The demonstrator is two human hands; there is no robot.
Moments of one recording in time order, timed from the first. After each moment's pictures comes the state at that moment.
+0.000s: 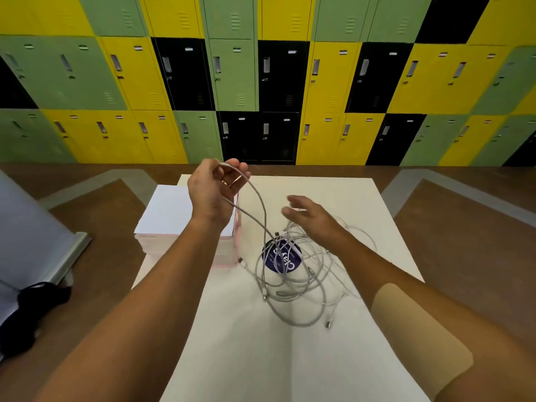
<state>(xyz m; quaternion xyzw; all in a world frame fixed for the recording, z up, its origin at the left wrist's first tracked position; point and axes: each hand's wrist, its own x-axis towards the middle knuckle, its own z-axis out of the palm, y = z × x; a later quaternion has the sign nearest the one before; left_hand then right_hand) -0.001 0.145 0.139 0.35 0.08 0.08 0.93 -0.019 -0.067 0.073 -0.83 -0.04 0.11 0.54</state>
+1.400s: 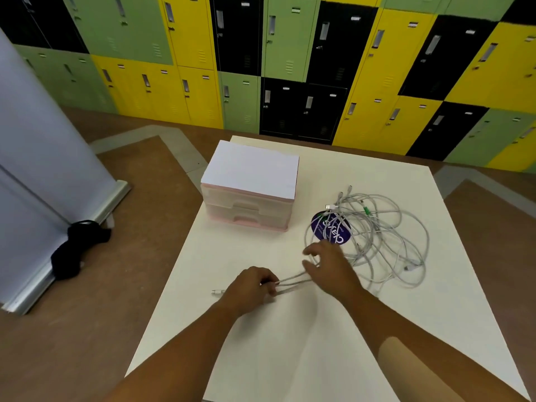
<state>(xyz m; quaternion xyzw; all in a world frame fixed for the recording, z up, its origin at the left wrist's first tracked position) -0.165 0.240 -0.075 0.87 0.01 -0.21 0.45 -0.116 0.026 -0.050 -0.95 -0.06 0.08 0.29</state>
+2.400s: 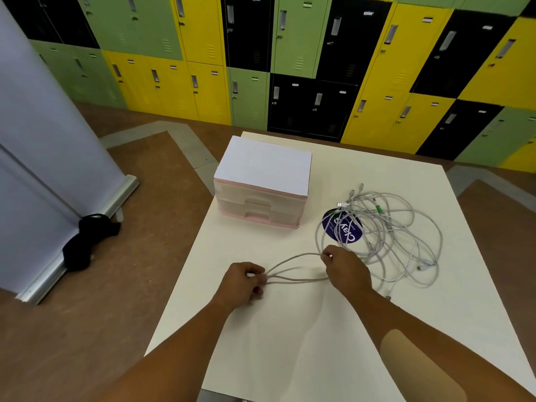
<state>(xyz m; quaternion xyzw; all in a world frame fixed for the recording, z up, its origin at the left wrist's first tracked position) -0.173 0.277 -0.088 0.74 0.21 -0.17 0.62 -0.112 0.031 -0.062 -0.98 0.02 0.10 0.18</state>
